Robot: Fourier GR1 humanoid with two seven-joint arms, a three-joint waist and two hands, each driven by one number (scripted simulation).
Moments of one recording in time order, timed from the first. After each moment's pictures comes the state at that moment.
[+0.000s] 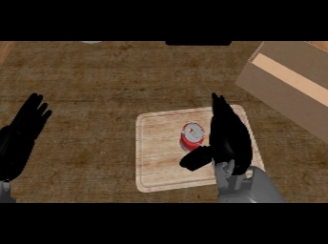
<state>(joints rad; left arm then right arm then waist) 0.00 0.42 -0.01 -1.64 0.39 0.10 0.19 -0.37 -0.02 0.46 -1.73 0.80 0.10 1.25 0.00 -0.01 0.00</state>
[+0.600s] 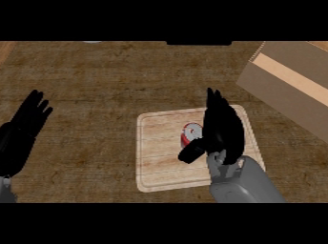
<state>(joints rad) -0.03 0.41 0.01 -1.63 0.39 0.09 0.21 -0.44 -0.02 0.45 -1.64 0.82 0.13 1.25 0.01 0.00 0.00</state>
